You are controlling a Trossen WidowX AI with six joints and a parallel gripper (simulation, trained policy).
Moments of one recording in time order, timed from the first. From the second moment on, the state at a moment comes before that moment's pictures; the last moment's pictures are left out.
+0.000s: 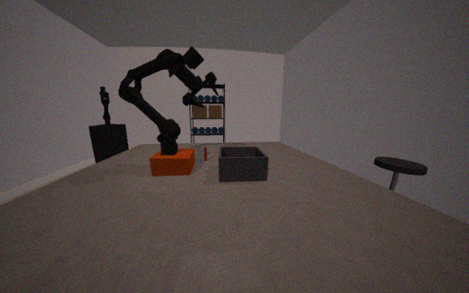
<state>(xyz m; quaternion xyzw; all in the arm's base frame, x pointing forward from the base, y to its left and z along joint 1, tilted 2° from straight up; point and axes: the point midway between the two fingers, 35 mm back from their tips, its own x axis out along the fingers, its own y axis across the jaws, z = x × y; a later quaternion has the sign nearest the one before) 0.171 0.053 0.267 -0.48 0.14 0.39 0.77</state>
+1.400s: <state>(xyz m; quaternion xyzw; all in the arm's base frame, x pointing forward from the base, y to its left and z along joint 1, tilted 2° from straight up) 0.144 0.052 0.185 0.03 0.60 0.21 0.77</state>
